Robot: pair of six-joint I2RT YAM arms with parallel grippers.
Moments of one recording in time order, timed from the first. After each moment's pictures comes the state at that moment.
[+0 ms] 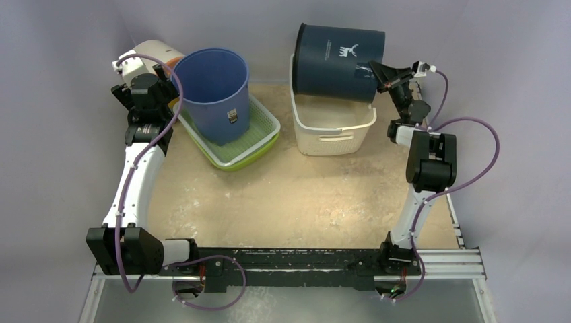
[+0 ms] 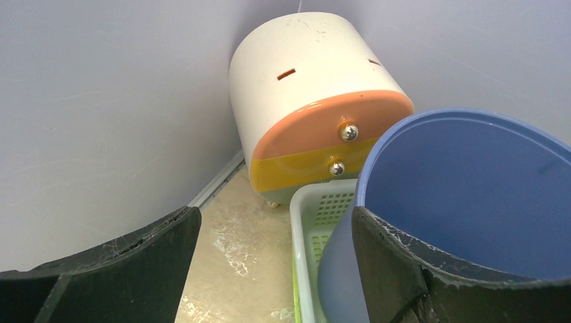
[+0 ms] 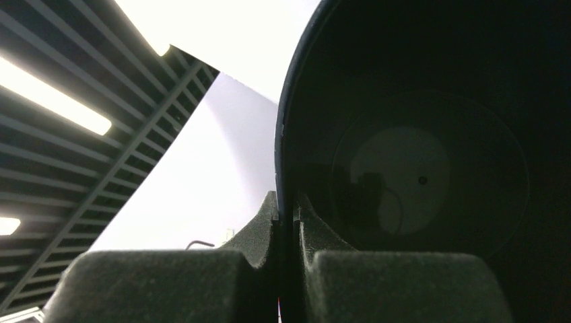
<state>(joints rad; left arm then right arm) 0.02 1.28 1.28 -0.18 -0.55 -0.22 -0.13 2.05 1.23 1.52 -0.58 1.76</state>
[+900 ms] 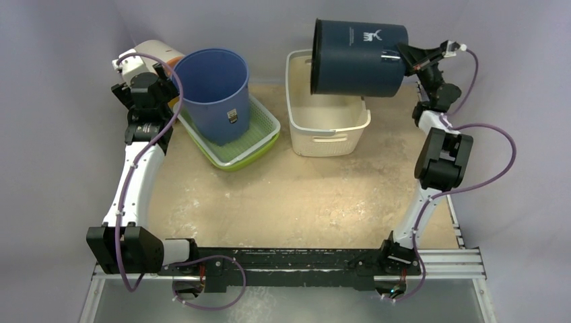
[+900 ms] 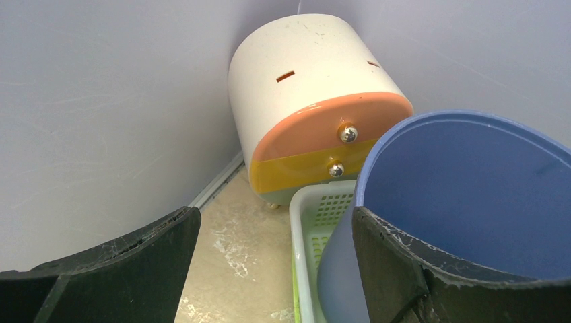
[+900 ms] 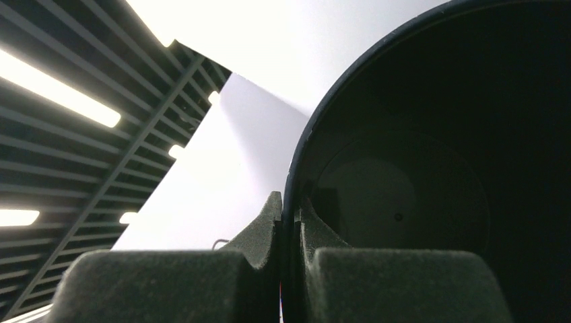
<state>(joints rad) 0.02 1.29 1.29 -0.18 -0.55 -0.22 -0.29 2.10 1.55 1.40 -0.73 1.93</state>
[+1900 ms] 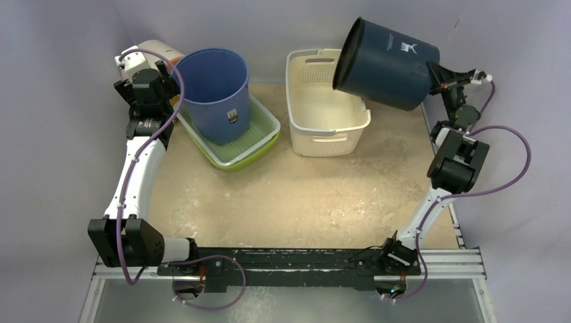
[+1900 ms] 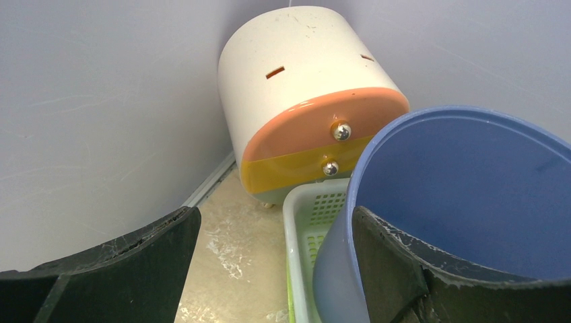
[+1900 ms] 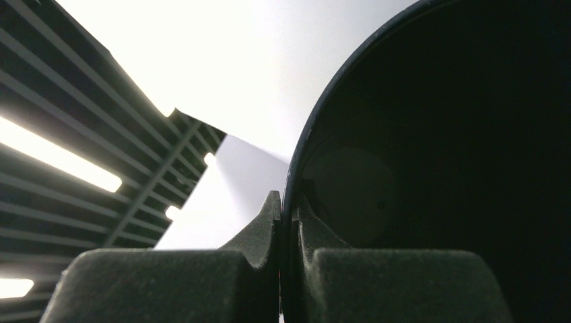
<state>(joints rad) 0.03 1.33 1.32 -0.18 -0.53 -0.22 -0.50 2.15 1.43 1.49 -0.73 2.01</state>
